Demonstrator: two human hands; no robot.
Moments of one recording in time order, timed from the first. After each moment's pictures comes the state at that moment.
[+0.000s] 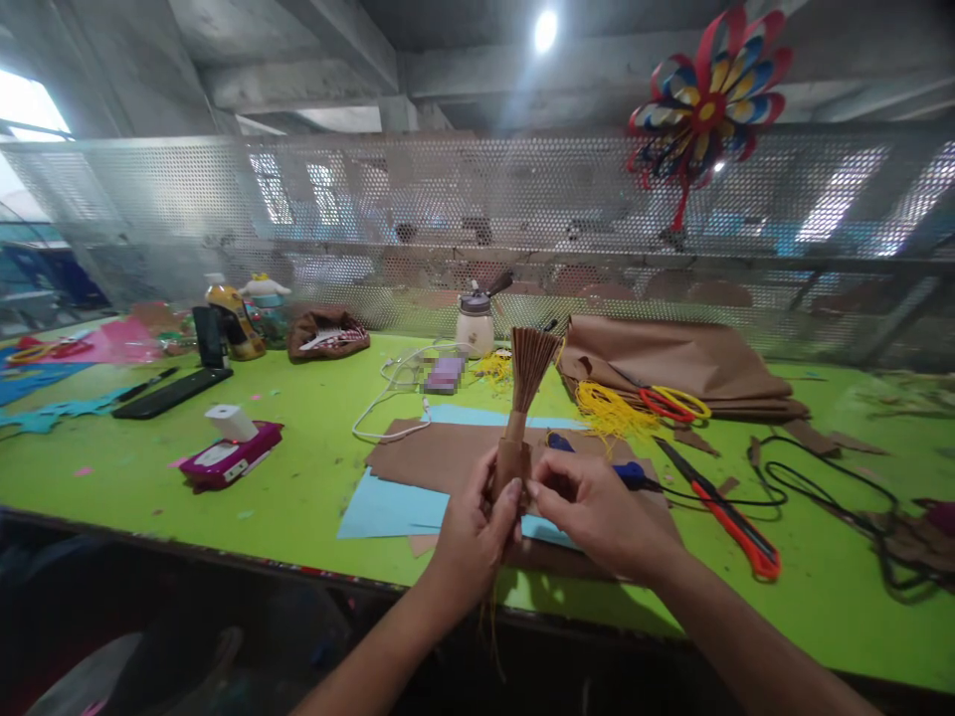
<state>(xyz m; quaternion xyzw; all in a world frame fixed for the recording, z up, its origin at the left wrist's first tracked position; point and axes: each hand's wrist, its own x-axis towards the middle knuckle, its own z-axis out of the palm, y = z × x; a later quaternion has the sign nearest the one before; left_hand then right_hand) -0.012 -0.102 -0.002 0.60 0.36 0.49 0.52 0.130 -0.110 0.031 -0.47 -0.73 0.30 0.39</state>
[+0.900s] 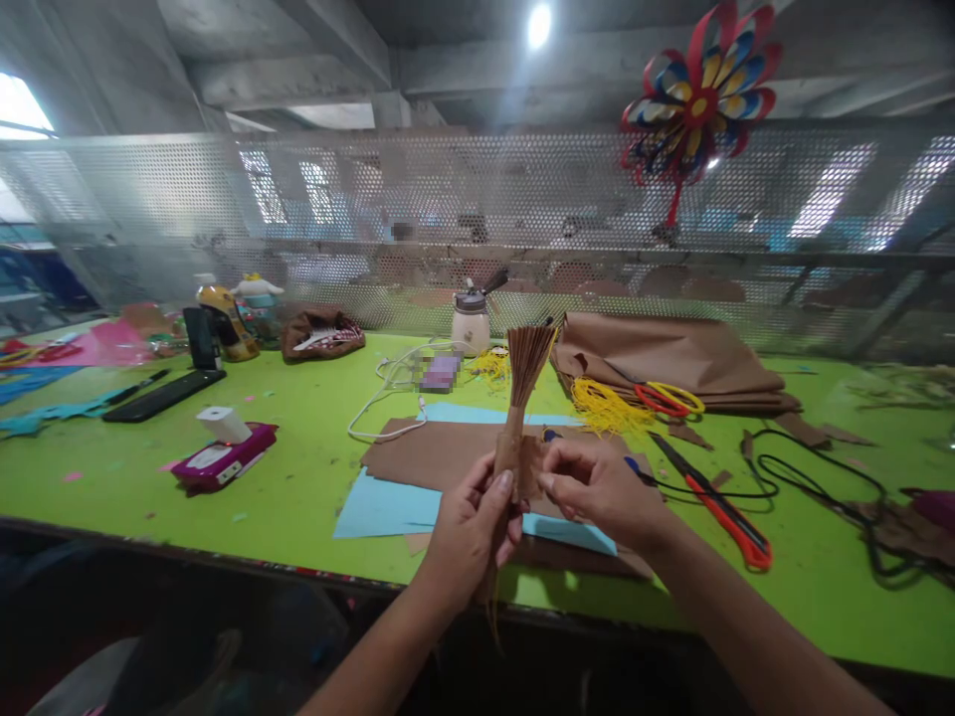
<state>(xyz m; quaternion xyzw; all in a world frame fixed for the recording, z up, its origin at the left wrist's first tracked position) -0.012 -0.105 0.000 0.52 0.33 0.46 0.64 0.150 -0.096 0.018 -0.40 -0.65 0.49 0.43</state>
